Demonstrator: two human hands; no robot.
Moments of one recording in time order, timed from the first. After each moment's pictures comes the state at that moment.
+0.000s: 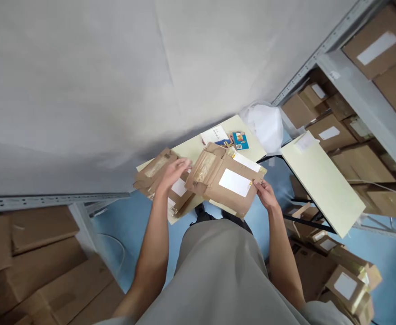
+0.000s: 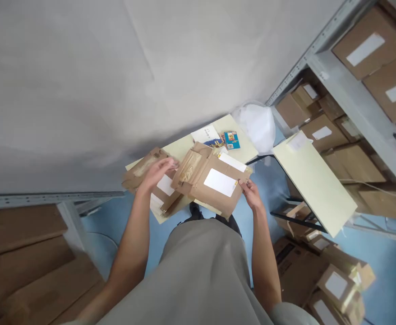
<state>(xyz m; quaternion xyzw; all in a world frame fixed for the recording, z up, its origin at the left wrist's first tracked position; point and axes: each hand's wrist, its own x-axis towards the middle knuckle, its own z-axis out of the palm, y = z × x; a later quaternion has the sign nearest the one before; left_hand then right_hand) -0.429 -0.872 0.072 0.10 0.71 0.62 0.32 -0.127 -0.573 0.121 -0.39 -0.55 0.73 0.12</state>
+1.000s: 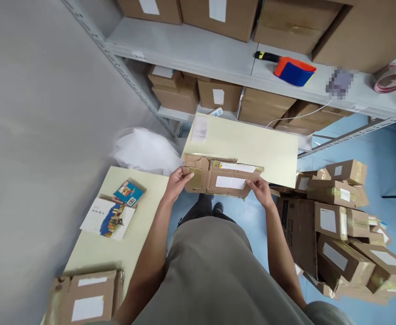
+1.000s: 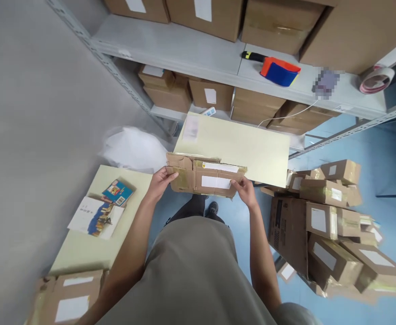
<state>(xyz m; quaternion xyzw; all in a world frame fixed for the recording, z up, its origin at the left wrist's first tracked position) -0.171 -0.288 0.121 0.34 0.61 0.49 0.52 0.208 -0.235 0.093 -0.53 -0.54 0.55 0.36</state>
